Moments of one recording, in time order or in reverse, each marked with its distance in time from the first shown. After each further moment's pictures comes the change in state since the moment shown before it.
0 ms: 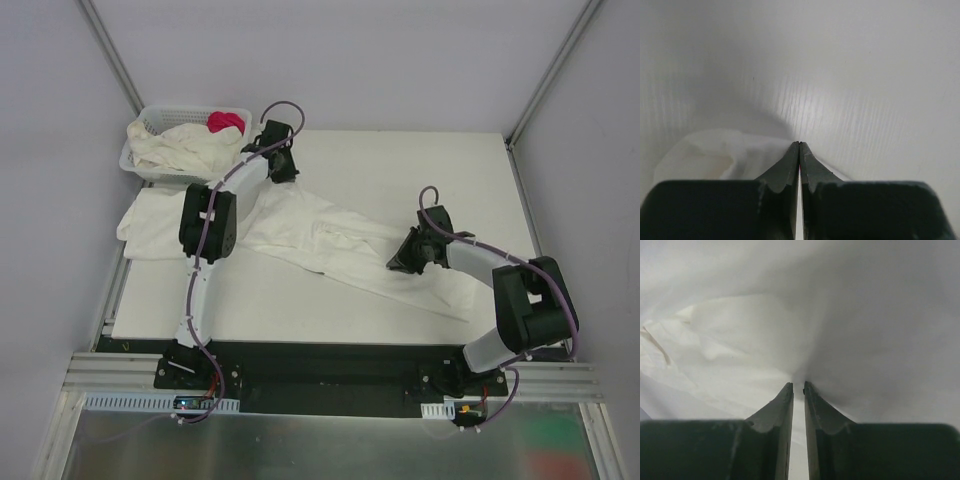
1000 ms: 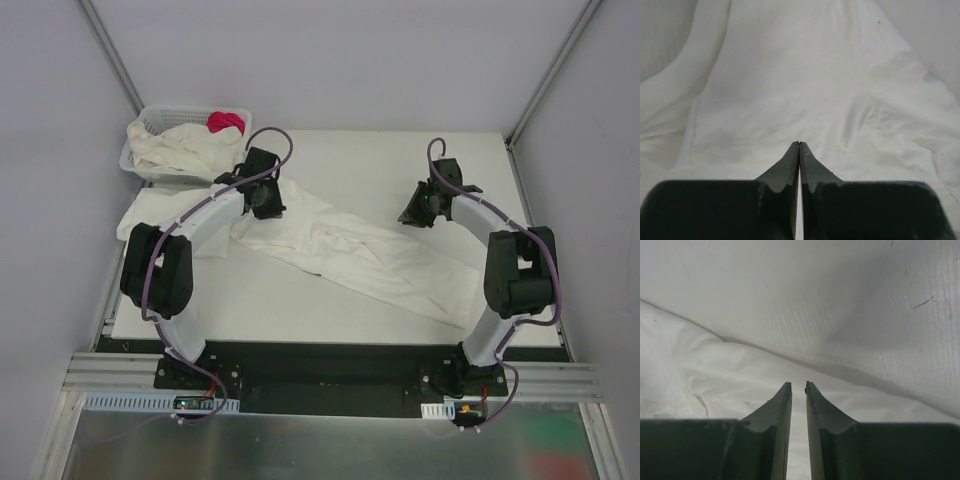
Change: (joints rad) left arm -0.069 -0.580 -0.580 -0.067 -0.013 -0.013; right arm -0.103 0.232 0.476 -0.173 0.047 -0.224
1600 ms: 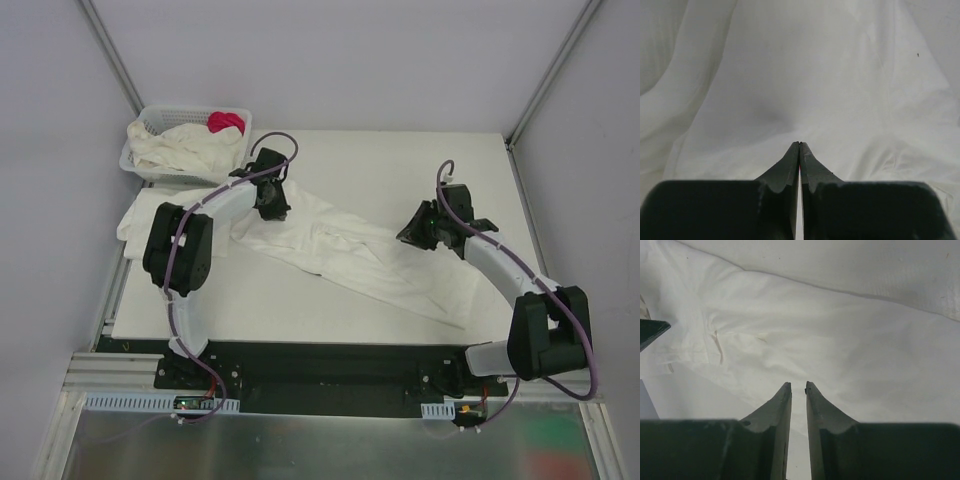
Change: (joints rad) left arm 0.009 0.112 0.013 -0.005 -0.020 -0.060; right arm 0.060 -0.376 -0.337 0.063 -0.047 0.056
